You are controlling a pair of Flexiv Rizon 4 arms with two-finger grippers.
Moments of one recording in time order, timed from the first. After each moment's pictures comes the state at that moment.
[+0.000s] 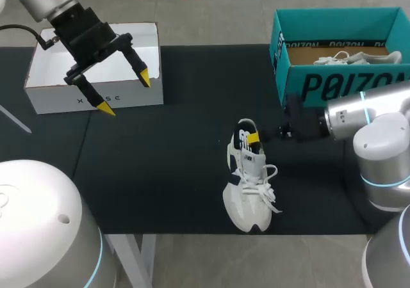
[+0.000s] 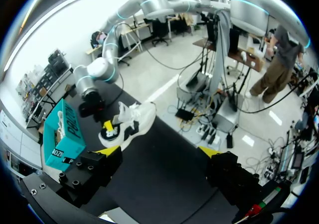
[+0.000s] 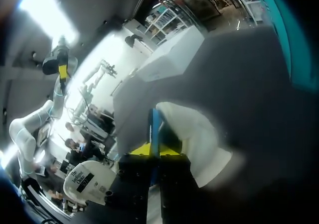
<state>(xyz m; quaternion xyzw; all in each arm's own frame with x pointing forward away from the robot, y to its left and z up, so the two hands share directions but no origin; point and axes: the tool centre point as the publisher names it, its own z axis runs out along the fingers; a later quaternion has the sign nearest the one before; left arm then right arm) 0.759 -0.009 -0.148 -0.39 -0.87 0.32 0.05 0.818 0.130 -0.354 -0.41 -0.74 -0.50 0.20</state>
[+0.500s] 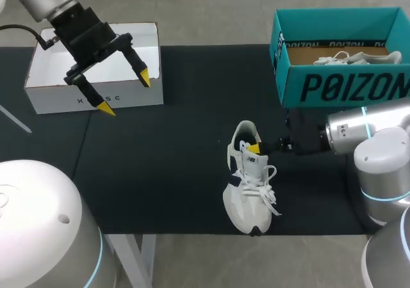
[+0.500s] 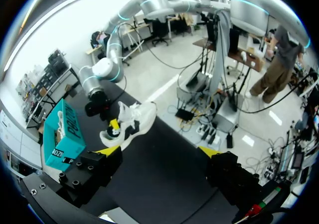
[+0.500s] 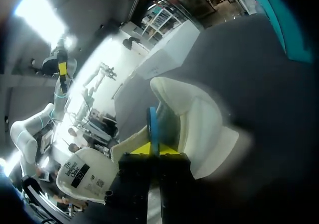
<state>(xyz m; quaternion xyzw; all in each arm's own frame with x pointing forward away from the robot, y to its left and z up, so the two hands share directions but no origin) 0.759 -0.009 -0.148 -0.39 -0.87 0.32 0.05 0.794 0.130 -0.372 -0.43 -0.72 -0.50 0.22</state>
